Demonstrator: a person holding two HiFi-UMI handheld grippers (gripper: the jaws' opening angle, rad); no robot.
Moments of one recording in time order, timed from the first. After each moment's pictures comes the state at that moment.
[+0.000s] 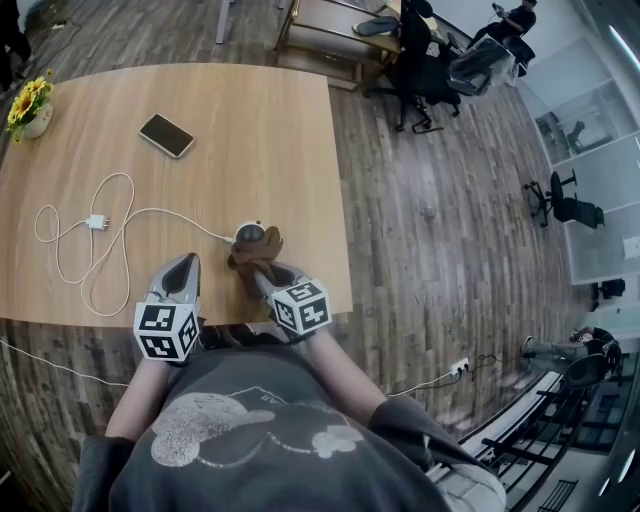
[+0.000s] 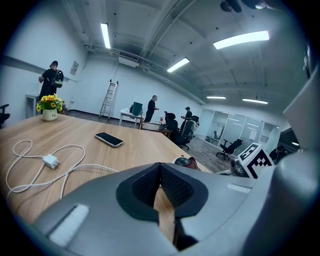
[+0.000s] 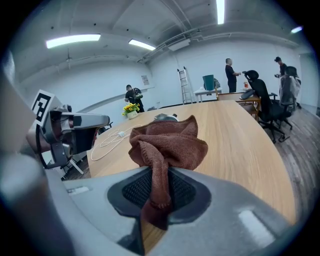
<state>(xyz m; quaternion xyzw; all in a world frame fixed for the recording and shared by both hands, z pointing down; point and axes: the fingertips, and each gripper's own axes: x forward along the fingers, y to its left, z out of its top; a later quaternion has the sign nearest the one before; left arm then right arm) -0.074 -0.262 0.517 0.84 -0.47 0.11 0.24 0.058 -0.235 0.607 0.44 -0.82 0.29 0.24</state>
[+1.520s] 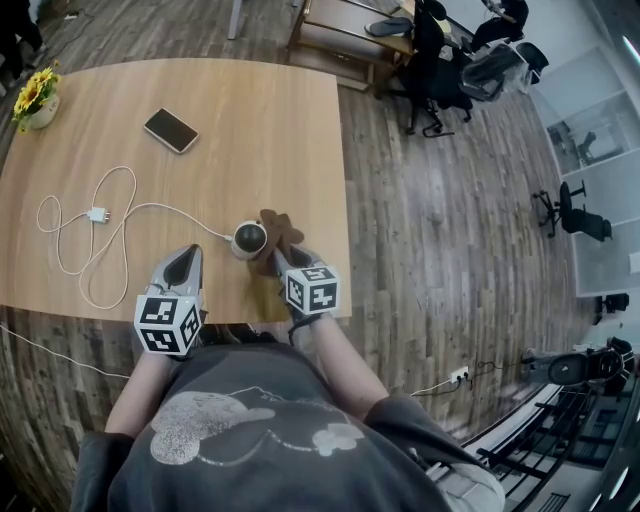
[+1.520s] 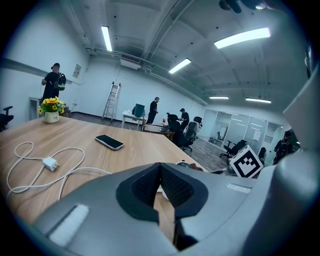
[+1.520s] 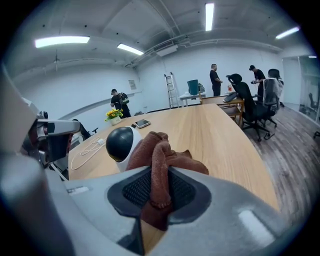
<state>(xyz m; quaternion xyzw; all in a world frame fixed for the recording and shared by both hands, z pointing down) -0.061 -0.272 0.510 0.84 -0.49 0.10 0.23 0.116 -0.281 0.614 0.51 -0.78 0.29 0.22</state>
